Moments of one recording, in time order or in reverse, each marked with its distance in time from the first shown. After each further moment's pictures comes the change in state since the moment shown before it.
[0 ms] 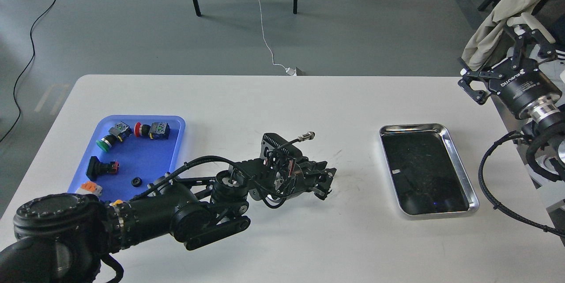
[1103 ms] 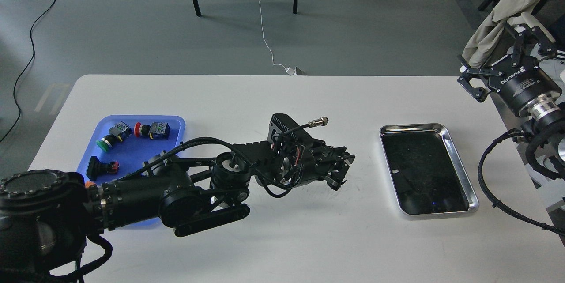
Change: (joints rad) left arm -0.113 0.027 0.010 -0.163 0.012 -0.028 0.012; right arm 0.006 0.001 0.009 0.000 0.000 -0.001 0.000
